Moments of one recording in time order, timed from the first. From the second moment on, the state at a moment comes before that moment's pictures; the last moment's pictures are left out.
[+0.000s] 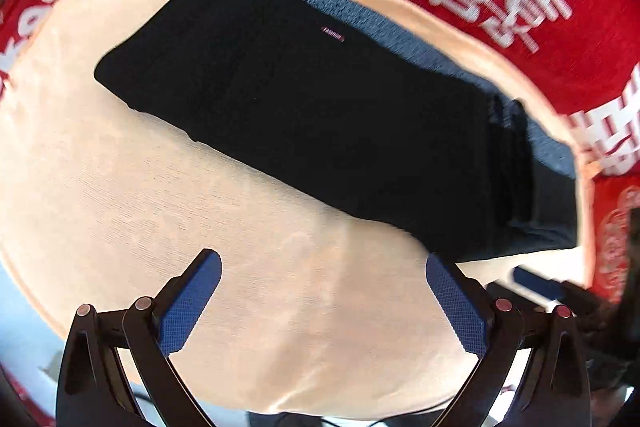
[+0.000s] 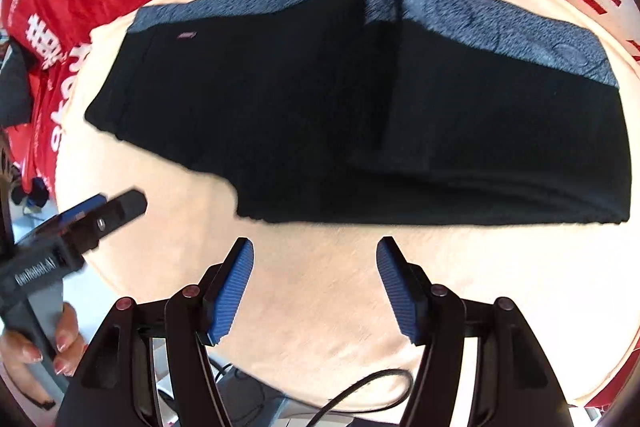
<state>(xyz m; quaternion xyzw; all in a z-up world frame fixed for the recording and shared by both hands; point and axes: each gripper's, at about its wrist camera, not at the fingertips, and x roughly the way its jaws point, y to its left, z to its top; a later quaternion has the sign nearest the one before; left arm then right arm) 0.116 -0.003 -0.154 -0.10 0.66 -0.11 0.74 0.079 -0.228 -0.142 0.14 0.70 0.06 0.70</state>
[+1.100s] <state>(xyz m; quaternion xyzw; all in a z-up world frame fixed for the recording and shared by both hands) 0.160 0.025 -0.167 -0.24 0.64 -0.10 0.72 0.104 -0.215 -0.127 0.14 0.67 0.06 0.72</state>
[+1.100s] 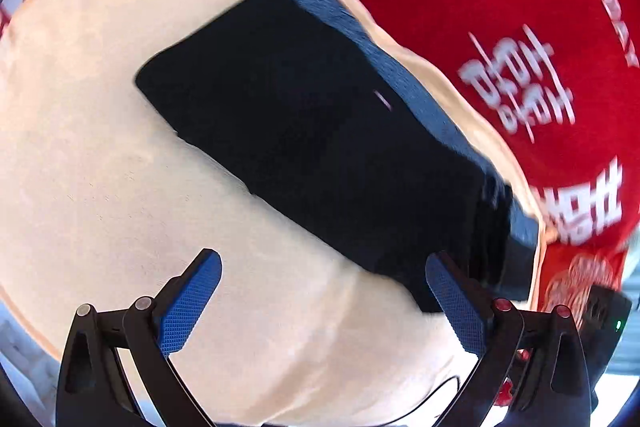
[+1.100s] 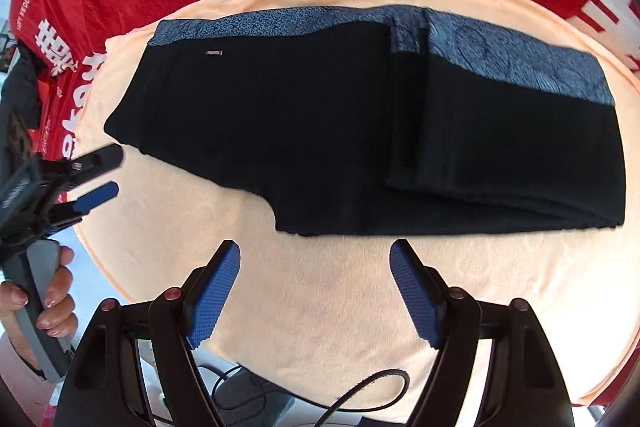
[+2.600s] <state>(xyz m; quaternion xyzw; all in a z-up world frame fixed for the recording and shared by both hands) 0.179 -0.078 -0.143 0.12 0.49 -0.07 0.86 0.229 -0.231 -0.071 0.21 0.65 0.19 0.71</state>
